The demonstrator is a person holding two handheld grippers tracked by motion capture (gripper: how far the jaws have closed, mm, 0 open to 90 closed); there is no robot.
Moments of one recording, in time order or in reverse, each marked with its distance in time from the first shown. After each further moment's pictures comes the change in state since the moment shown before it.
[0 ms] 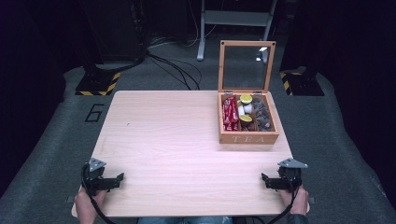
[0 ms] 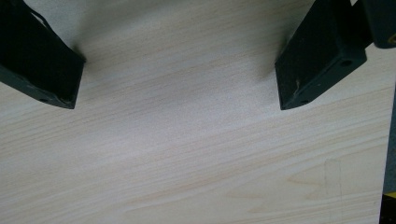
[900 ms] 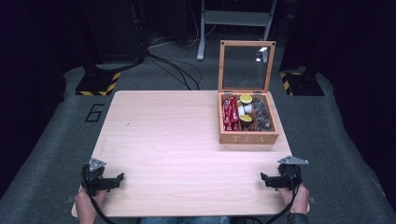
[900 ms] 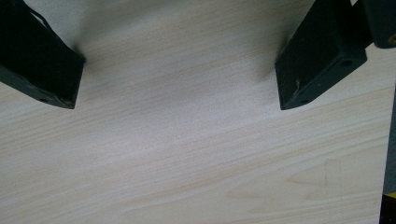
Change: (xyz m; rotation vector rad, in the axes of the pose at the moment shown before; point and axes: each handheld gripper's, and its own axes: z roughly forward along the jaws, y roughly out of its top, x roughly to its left) left arm 0.000 0.000 0.000 0.000 0.000 0.001; right arm 0.004 0.013 -0.009 0.036 0.046 0.028
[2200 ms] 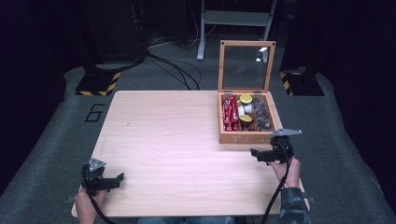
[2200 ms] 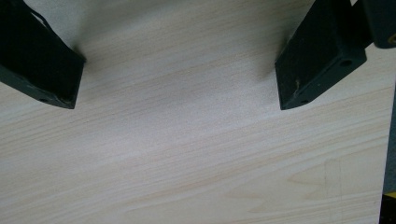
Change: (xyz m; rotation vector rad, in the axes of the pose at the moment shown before) left arm 0.000 0.000 0.000 -0.001 0.000 0.000; right arm 0.012 0.100 -0.005 -0.050 0.126 -0.021
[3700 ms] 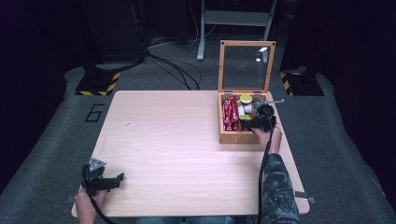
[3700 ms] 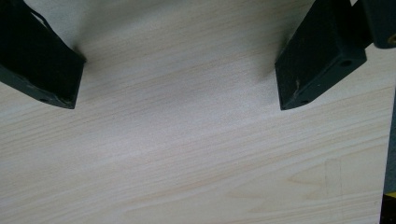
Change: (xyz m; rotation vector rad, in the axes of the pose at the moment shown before) left arm 0.000 0.000 0.000 0.003 -0.001 0.001; right arm -0.035 0.083 0.081 0.022 -0.013 0.134
